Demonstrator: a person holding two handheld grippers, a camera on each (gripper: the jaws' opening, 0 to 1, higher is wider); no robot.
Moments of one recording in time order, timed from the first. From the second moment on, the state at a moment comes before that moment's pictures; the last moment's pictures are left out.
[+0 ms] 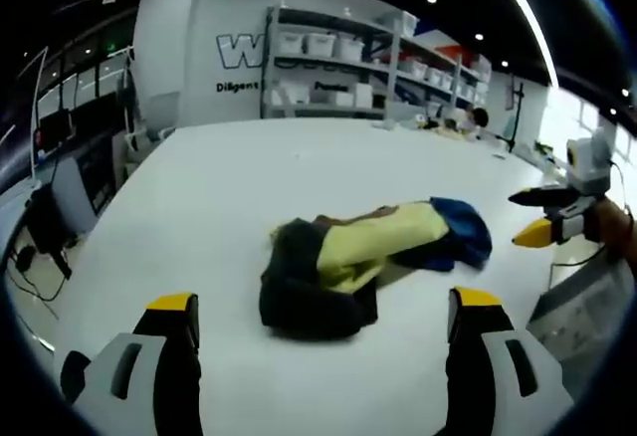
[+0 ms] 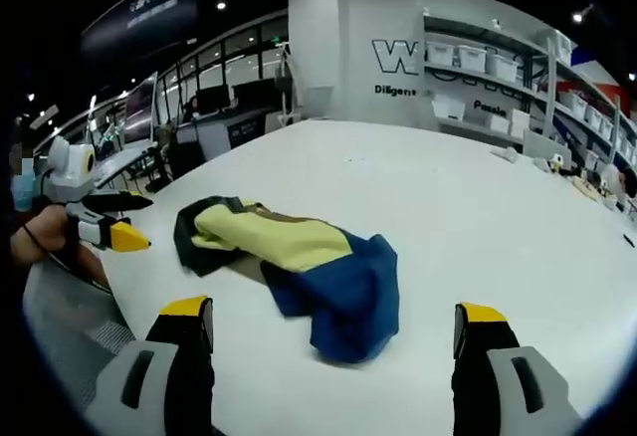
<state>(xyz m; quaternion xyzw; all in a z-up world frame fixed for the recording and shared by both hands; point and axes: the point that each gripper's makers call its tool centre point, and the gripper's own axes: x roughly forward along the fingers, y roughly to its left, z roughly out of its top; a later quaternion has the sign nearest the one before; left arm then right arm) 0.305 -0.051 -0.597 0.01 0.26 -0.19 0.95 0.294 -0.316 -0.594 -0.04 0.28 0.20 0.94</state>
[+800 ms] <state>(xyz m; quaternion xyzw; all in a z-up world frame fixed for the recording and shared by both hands) 0.302 -0.058 -0.600 0.02 0.27 -0.20 0.94 0.293 -0.318 -0.598 -0.04 0.29 0.19 0.94</state>
